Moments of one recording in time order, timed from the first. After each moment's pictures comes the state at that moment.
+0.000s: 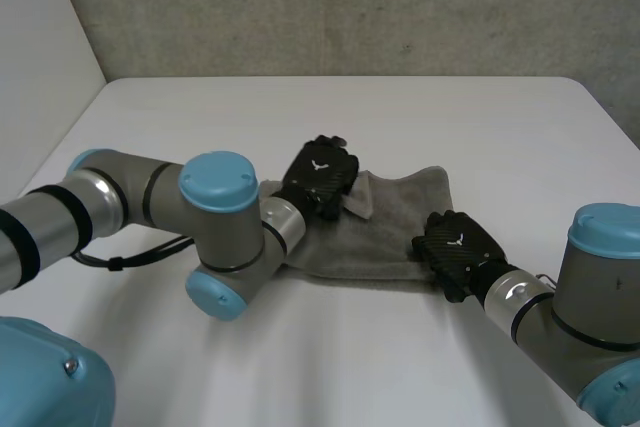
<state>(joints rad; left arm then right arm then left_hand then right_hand) 4.07 -2.49 -1.04 3.41 -1.40 3.26 1.89 -1.09 1.83 -0.29 1.26 2.59 1.25 1.29 0.22 0.23 1.13 1.28 1.26 0.22 0.25 1.16</state>
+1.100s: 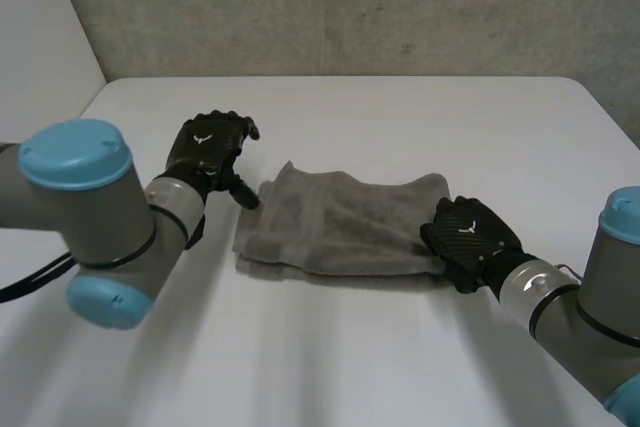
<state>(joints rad) 4.26 -2.06 -1.49 3.43 -1.53 3.12 1.87 -1.22 1.85 -0.21 1.25 2.59 0.38 0.36 0.22 0.23 0.14 1.07 1.08 0.22 0.25 0.90</state>
